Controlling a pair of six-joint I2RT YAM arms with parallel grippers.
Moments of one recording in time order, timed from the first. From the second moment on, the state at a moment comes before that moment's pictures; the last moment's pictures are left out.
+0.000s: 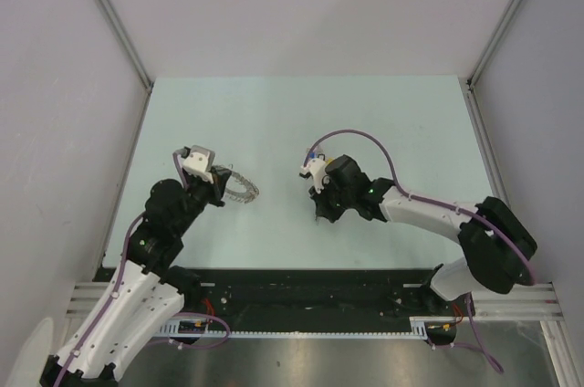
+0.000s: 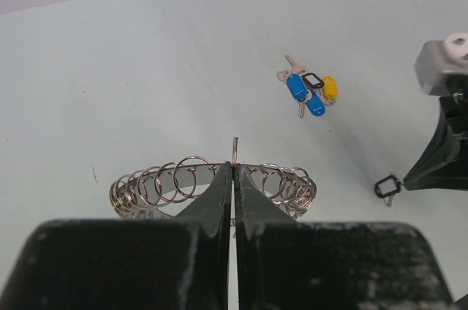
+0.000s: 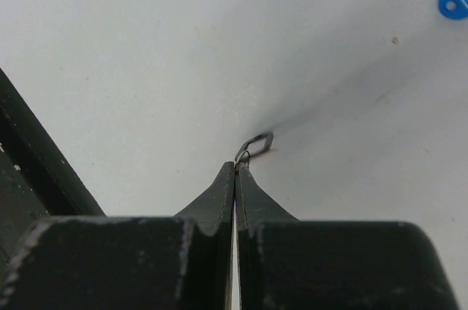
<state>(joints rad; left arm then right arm) -0.42 0.53 0.57 -0.21 0.01 -0.05 0.82 1.44 0.85 -0.24 -0.20 -0.02</state>
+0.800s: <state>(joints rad) -0.41 0.50 0.57 -0.20 0.03 -0.05 0.82 1.70 0.85 0.15 -0.13 -0.04</state>
